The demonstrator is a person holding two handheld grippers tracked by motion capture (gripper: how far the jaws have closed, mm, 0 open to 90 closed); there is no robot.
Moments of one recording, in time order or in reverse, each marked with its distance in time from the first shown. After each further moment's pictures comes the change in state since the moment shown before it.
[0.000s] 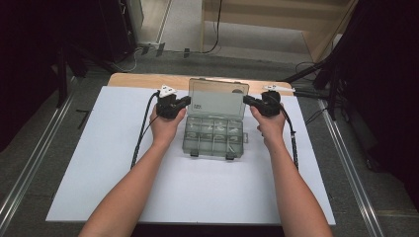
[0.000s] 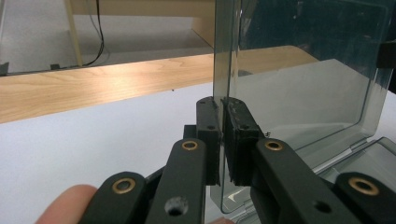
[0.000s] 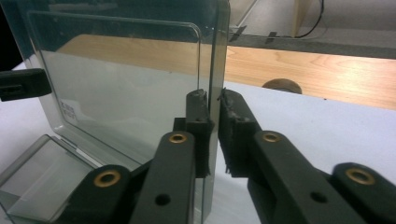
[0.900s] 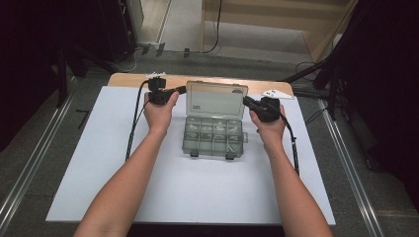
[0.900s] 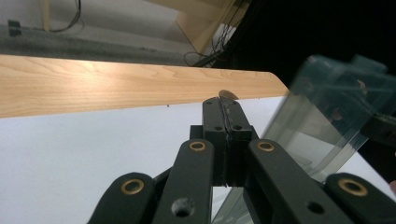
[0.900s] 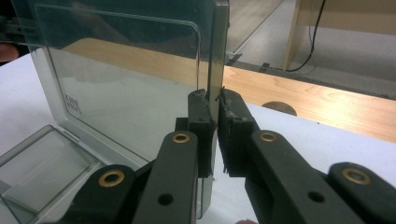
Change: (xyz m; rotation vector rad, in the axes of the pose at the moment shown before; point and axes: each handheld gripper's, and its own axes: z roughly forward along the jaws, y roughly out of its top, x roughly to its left) left arm 0.034 0.040 0.002 0.046 -0.107 -0.247; right arm 0.014 -0.013 -0.011 -0.106 -0.014 -0.136
